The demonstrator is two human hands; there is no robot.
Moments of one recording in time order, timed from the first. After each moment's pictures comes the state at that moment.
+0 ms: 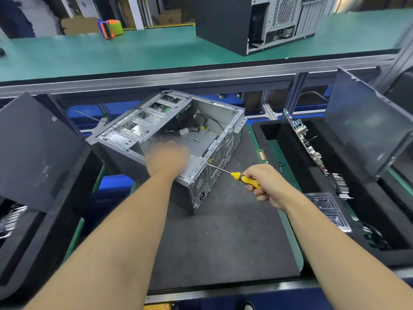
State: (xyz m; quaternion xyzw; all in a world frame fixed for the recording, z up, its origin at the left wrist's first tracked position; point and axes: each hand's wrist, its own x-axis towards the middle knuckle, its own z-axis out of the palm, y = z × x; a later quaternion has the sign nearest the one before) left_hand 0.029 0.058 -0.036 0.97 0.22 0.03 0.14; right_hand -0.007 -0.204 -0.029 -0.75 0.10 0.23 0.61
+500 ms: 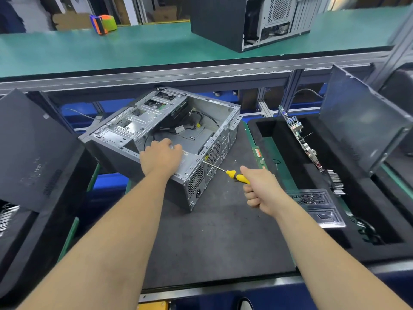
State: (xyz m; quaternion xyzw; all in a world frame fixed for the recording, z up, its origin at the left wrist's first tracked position) left_hand 0.028 0.061 -0.040 0.97 0.21 0.05 0.14; right_hand -0.023 -0.197 -0.043 -0.66 0.18 0.24 0.69
